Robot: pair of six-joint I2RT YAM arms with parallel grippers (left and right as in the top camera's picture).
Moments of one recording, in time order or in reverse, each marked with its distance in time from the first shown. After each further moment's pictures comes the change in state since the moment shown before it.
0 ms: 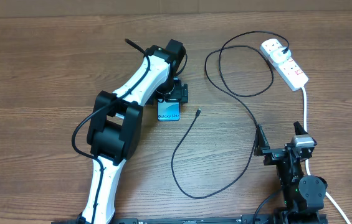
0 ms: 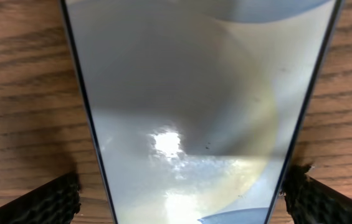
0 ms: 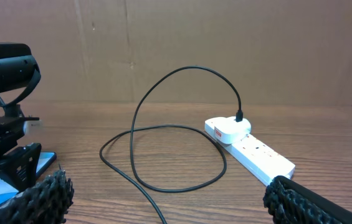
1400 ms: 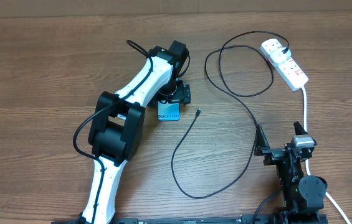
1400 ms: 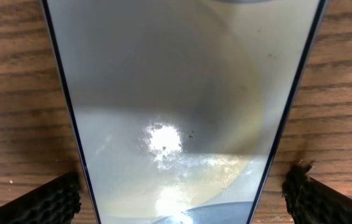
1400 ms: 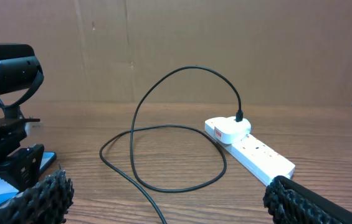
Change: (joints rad) left arm -0.008 0.000 0.000 -0.007 -0.001 -0.059; right arm 0.000 0.000 0.000 0.000 0.000 0.000
